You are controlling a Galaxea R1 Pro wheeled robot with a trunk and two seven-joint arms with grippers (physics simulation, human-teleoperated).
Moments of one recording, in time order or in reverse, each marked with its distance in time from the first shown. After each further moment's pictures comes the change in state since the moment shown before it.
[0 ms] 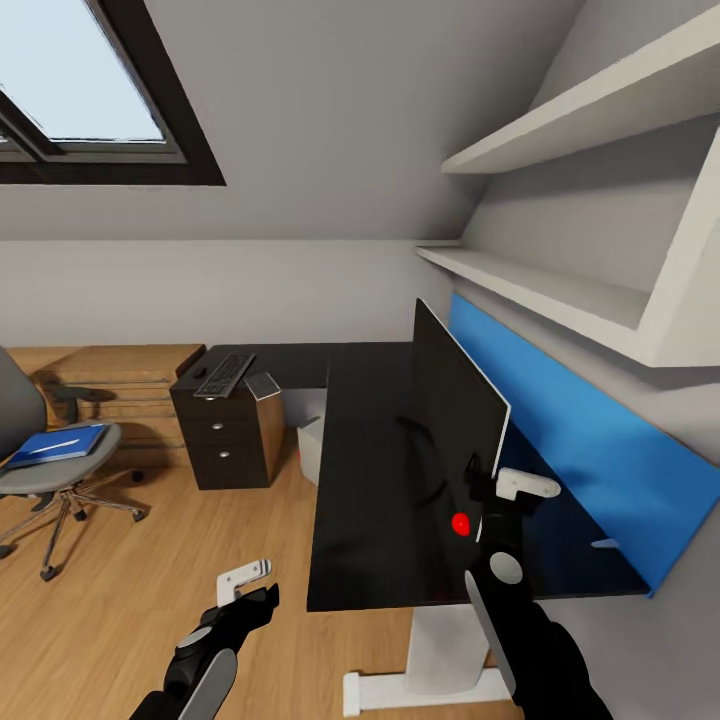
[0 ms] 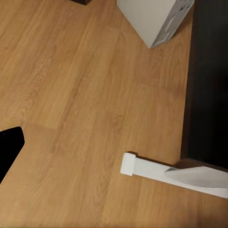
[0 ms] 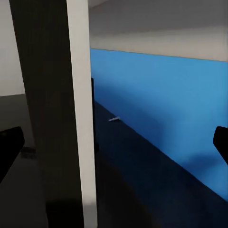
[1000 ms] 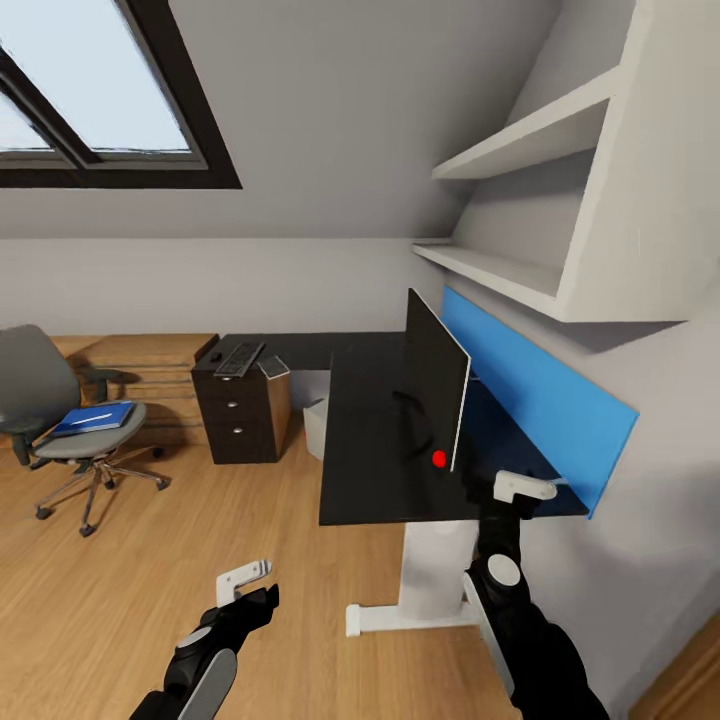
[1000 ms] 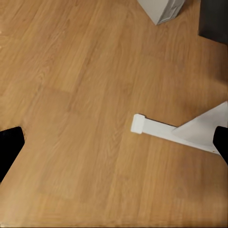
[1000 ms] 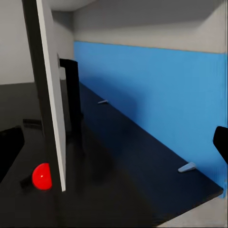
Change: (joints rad) left arm 0.000 0.001 0.001 0.001 0.005 0.000 0.000; right arm 0.000 0.002 0.002 0.021 -0.005 0.000 0.004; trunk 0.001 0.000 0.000
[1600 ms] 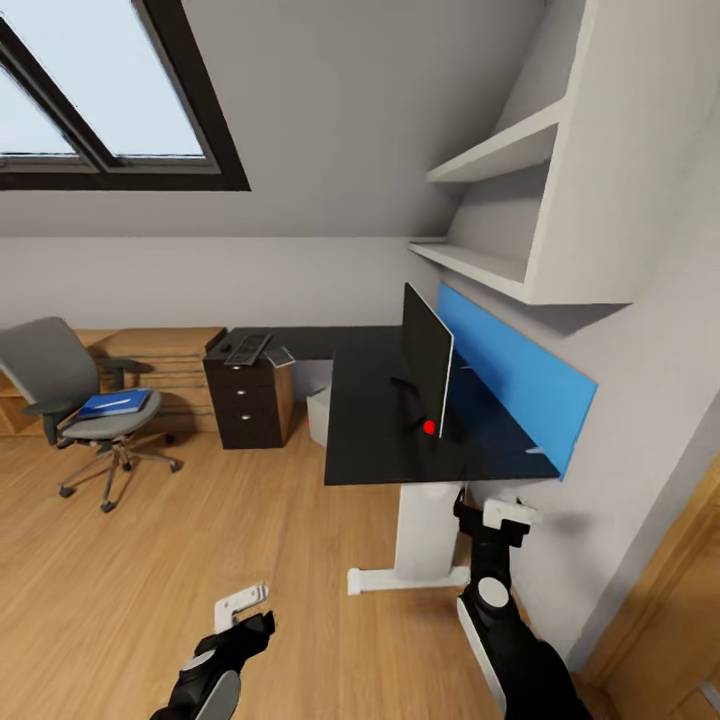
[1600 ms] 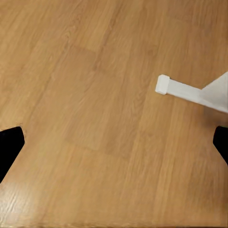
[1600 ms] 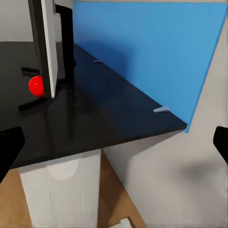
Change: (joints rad) left arm 0.000 -0.014 -0.002 0.159 -0.010 -0.081 -0.009; right arm 0.001 0.002 0.005 0.193 -0.005 -0.056 -0.001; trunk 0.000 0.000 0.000
